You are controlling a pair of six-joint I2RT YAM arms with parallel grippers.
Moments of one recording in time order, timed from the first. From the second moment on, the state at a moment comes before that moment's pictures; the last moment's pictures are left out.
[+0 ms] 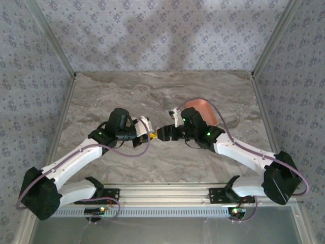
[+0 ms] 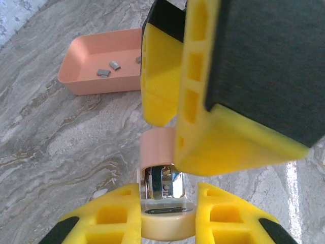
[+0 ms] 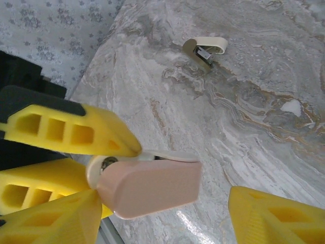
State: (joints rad) left arm -0.62 1.12 0.75 -0.25 0.53 0.51; right arm 0.77 1.27 0.86 -0.15 -0.33 0.54
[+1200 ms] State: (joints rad) left arm -0.62 1.04 0.52 0.33 0.51 0.14; right arm 0.55 1.23 0.55 0.47 -0.43 1.22
